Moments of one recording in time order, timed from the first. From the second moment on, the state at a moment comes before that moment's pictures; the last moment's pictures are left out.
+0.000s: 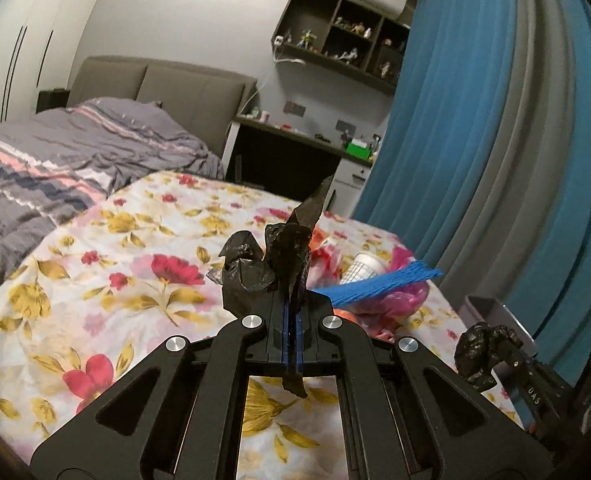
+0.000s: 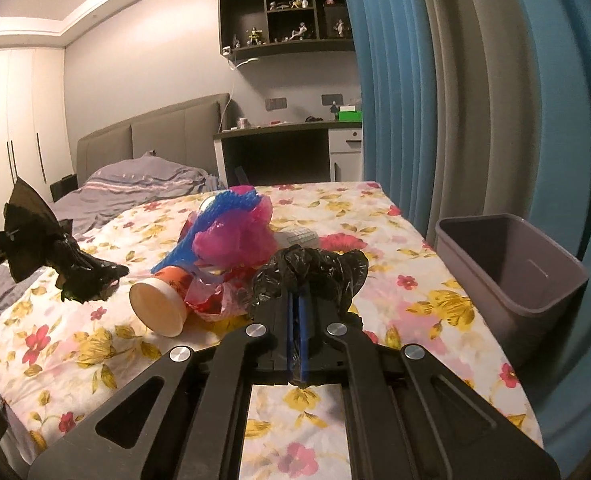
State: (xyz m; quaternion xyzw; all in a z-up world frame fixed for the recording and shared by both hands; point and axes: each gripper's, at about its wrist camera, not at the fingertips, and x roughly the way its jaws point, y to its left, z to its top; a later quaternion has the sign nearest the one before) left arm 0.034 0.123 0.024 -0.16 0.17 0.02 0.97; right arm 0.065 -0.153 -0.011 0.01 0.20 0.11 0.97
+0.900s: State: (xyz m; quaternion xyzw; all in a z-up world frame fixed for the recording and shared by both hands) left arm 0.055 0.004 0.058 -0.10 0.15 -0.12 0.98; right arm 0.045 -0.220 0.013 0.04 0.15 0.06 0.99
